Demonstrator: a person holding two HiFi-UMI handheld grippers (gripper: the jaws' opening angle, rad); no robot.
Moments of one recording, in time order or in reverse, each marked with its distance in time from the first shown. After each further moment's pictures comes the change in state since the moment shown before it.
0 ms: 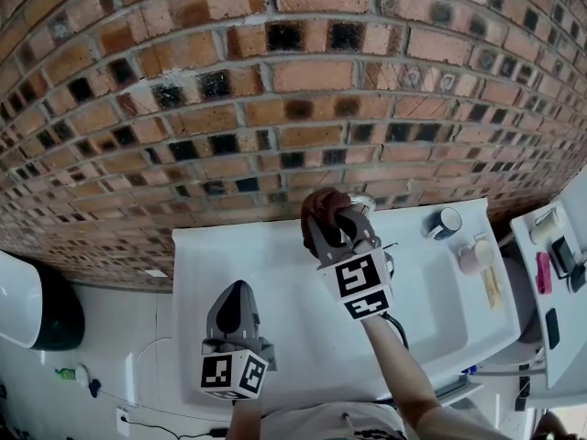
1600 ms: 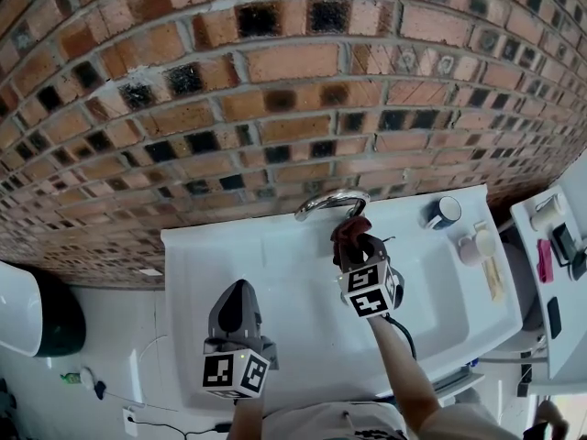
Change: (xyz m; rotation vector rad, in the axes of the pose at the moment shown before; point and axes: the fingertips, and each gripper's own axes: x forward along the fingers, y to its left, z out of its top) left arm 0.020 -0.007 -0.025 -0.010 0.062 -0.026; right arm -0.010 -0.031 -0.180 0.085 0.383 -0.130
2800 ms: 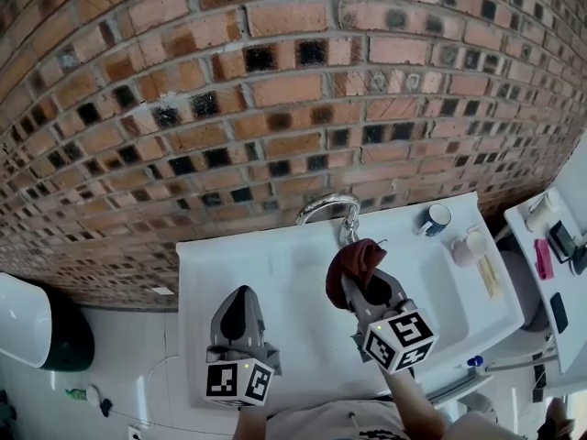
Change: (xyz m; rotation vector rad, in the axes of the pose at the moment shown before) left arm -0.047 -0.032 0.051 0.073 -0.130 -0.053; right arm -0.167 0.037 0.074 0.423 -0.459 0.186
